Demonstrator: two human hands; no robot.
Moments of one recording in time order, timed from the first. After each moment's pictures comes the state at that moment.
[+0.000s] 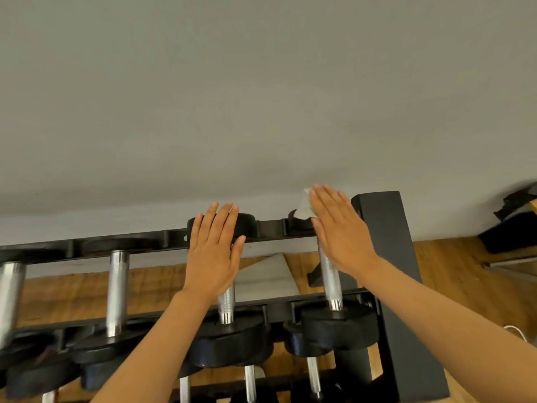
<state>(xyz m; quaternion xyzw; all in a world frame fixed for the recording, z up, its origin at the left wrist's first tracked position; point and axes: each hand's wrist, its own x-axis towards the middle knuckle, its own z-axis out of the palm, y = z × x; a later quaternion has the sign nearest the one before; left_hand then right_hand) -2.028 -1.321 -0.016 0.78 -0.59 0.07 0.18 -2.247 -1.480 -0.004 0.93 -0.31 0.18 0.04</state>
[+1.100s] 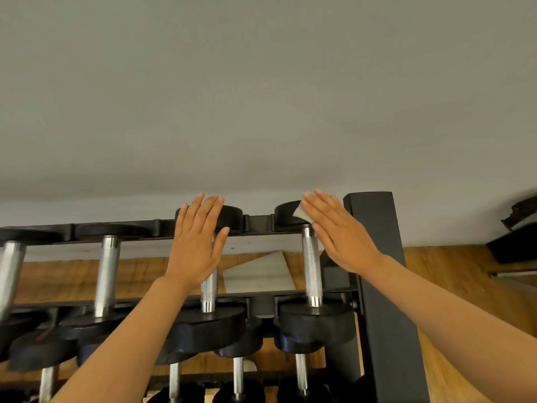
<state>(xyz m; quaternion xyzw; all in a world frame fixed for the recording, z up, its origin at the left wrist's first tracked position) -2.029 -1.321 -0.013 0.79 -0.59 0.06 0.19 -2.286 -1.502 -0.008 0.96 -0.19 0.19 -0.08</state>
